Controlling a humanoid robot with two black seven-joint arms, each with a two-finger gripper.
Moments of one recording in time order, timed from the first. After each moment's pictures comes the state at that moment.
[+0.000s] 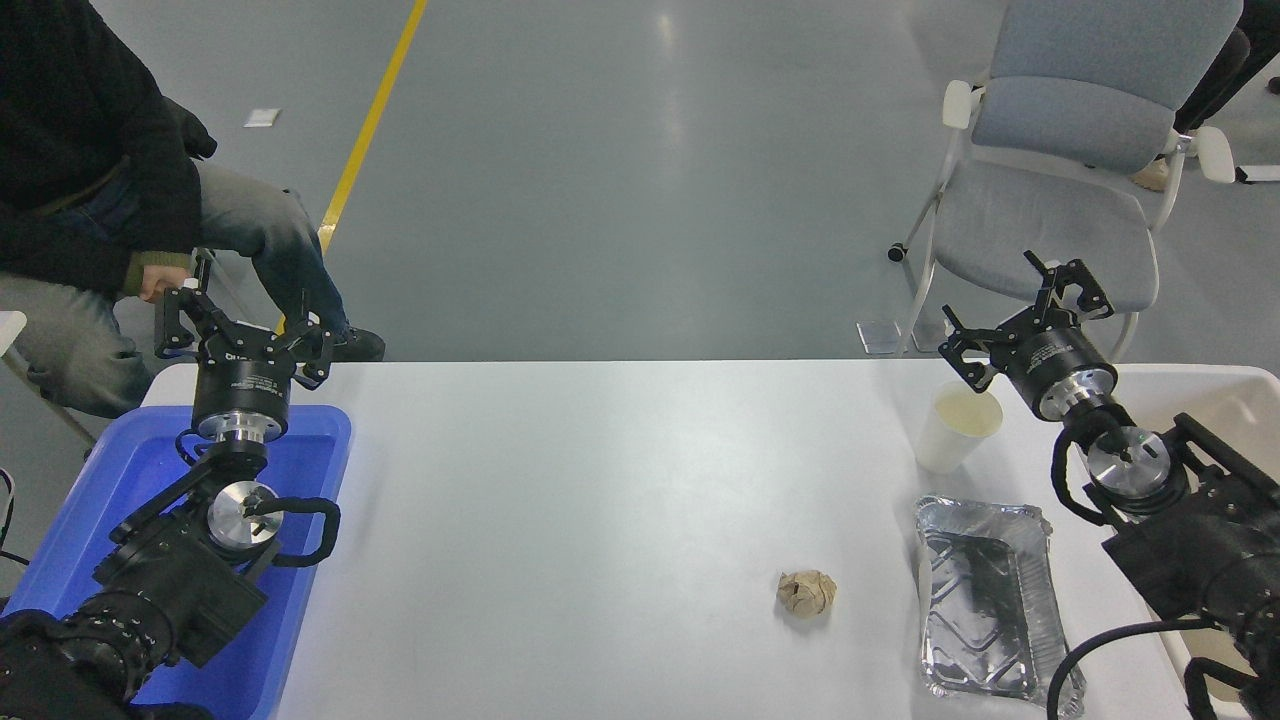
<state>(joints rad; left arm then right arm) -0.69 0.18 -0.83 -0.29 -0.15 -0.55 -0.64 0.68 -0.27 0.94 0.41 0.11 0.41 0.06</state>
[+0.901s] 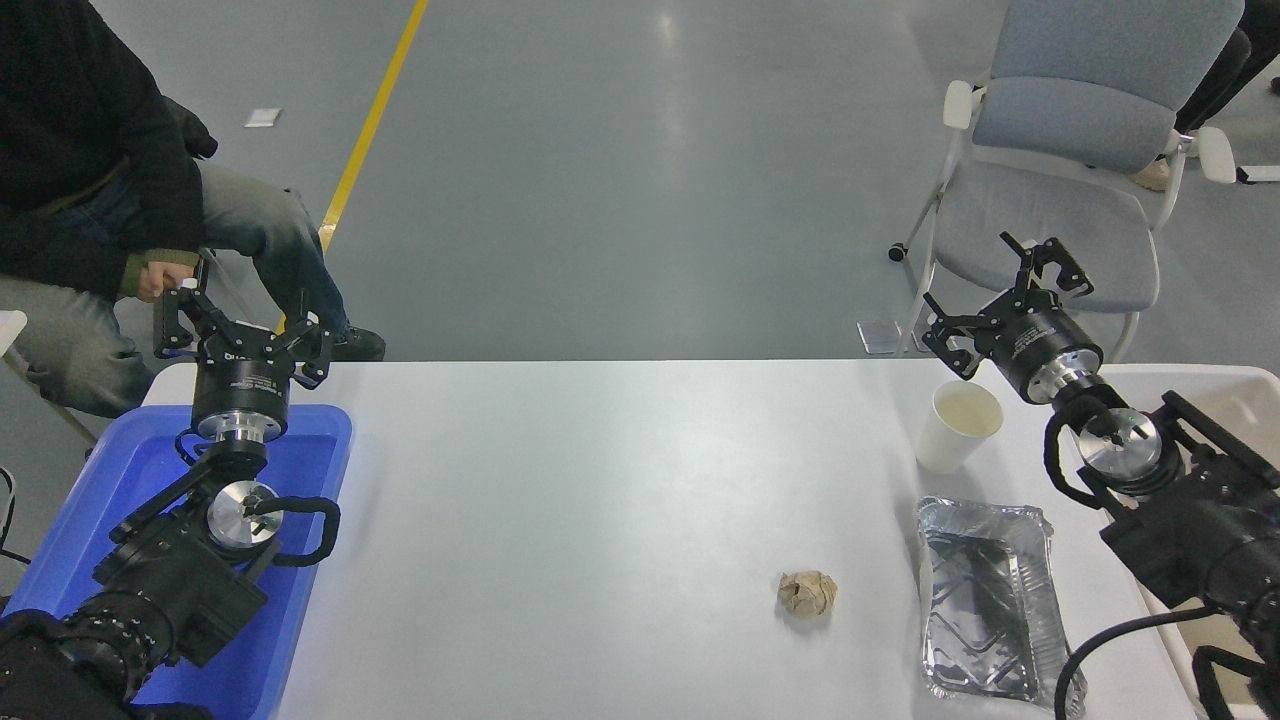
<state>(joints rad) -0.69 0.18 -0.83 -0.29 -0.15 -0.55 -0.64 0.75 -0.42 0.75 0.60 0.07 0.38 0.05</state>
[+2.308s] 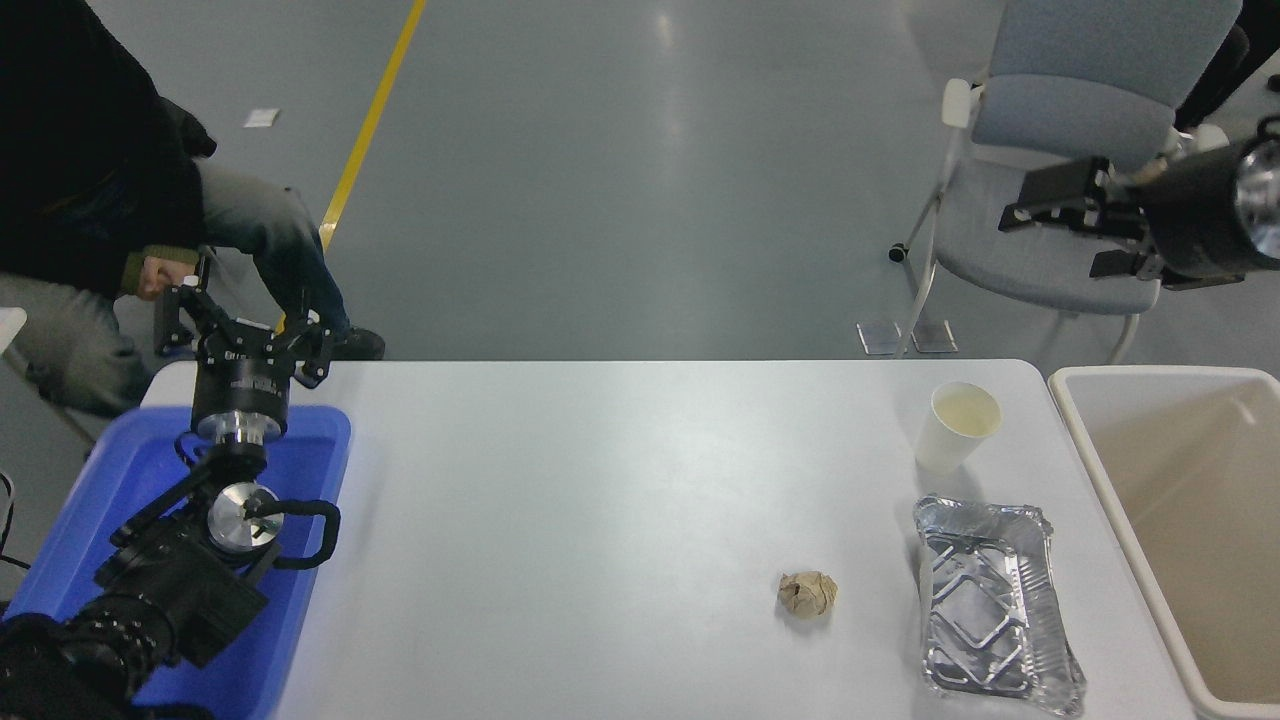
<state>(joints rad) -0.69 0.18 -0.83 -0.29 -0.15 -0.55 -0.64 2.27 -0.68 -1.23 1.50 -0.26 0.34 -0.02</state>
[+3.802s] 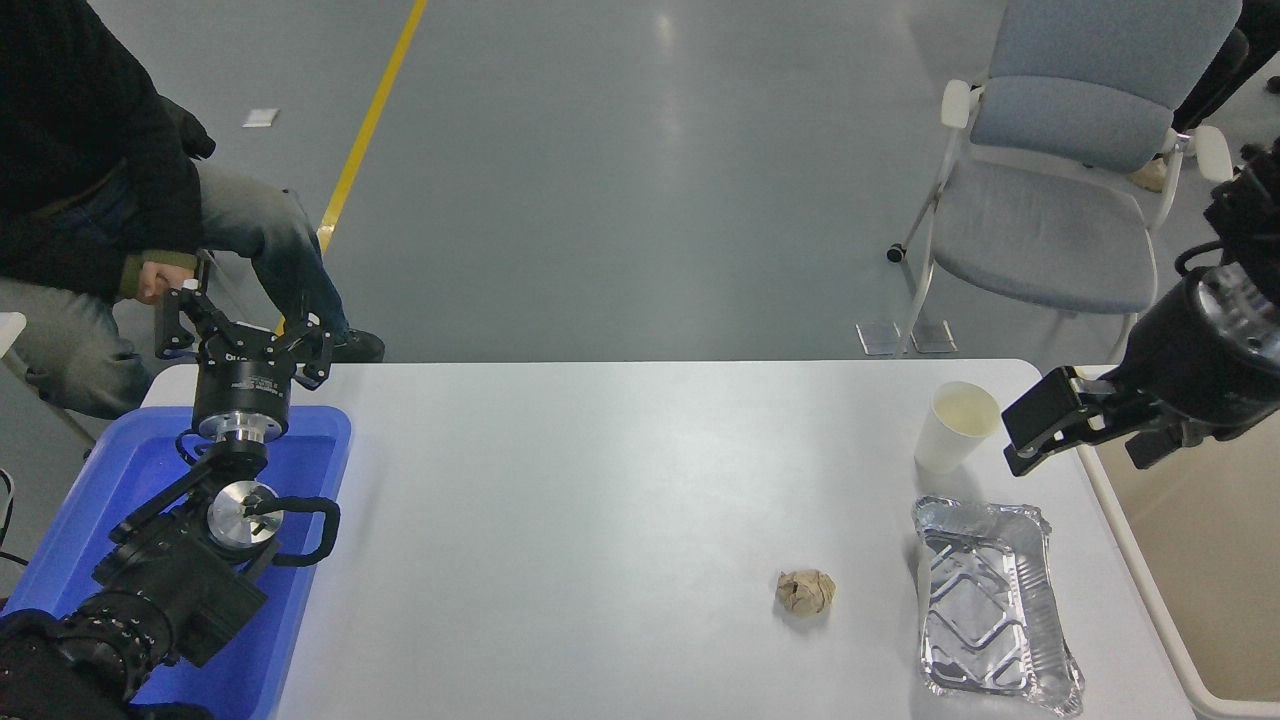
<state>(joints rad) -0.69 0.18 -0.83 -0.29 -0.15 -0.55 -0.64 2.31 -0.58 -1.27 1.59 -0.50 0.71 -0.01</state>
